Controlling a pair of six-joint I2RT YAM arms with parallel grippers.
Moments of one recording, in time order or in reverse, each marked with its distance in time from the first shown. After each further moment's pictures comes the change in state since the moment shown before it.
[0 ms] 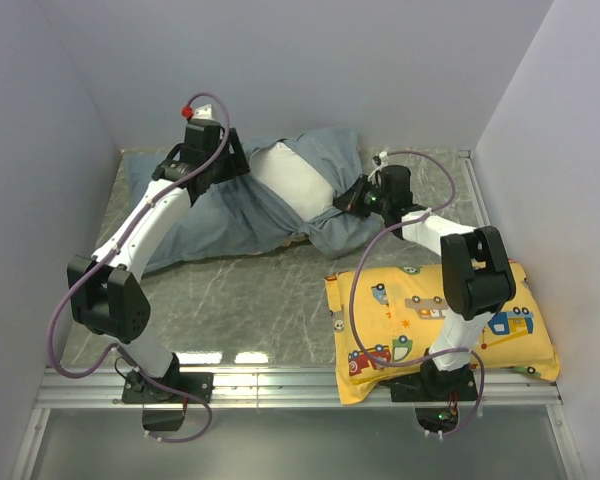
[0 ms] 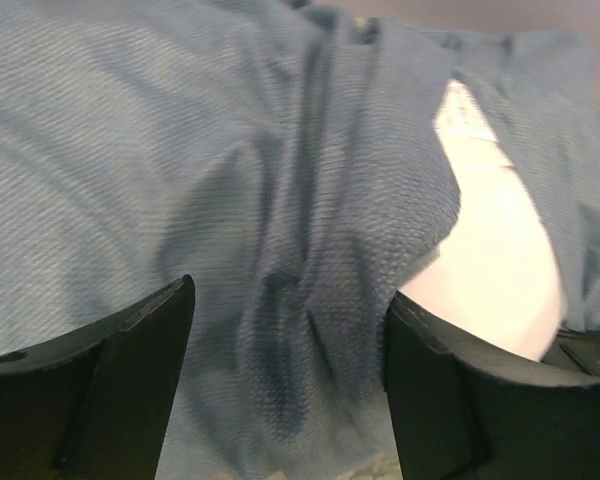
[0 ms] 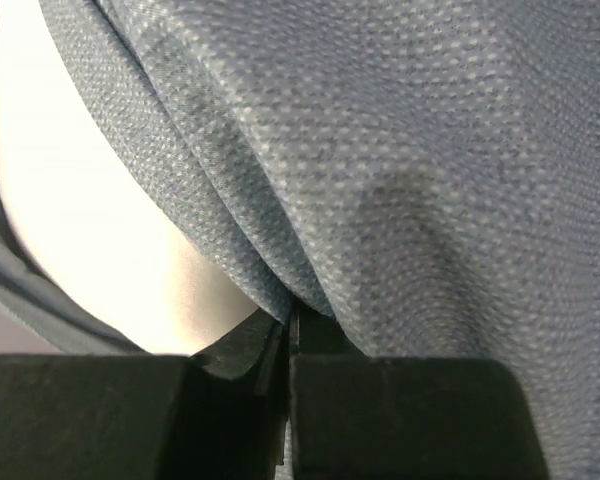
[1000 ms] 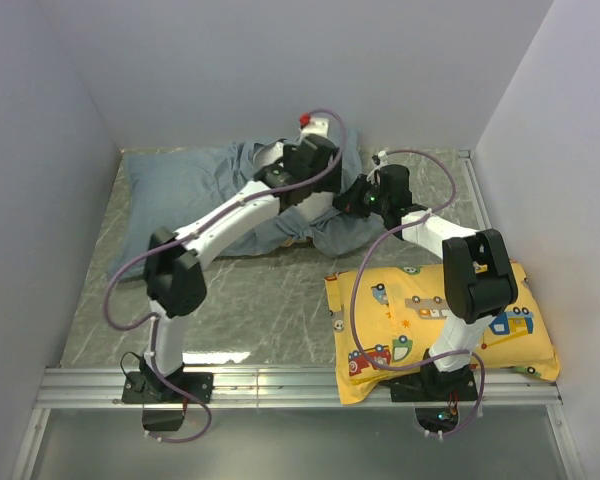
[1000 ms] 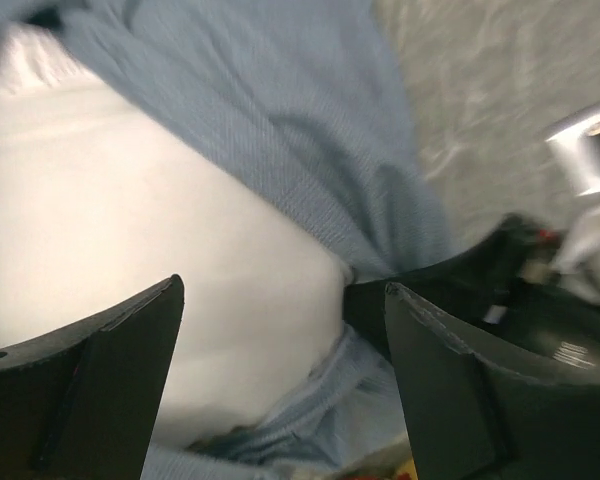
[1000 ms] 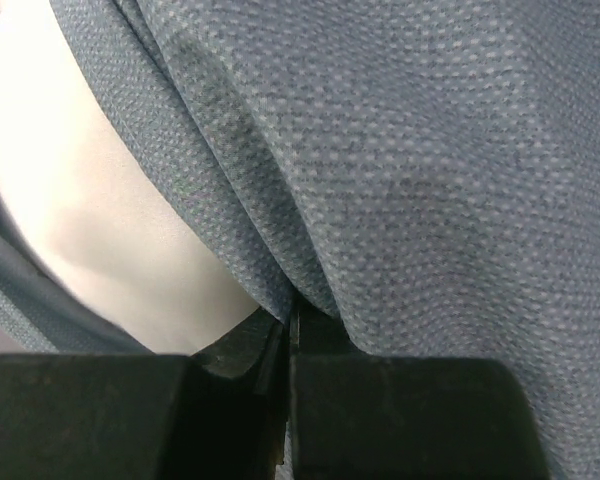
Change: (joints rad) left arm -0.439 0.342 0.401 -0.020 -0.239 0.100; right arm 0.016 -0.033 0.000 -0.042 0.039 -0.029
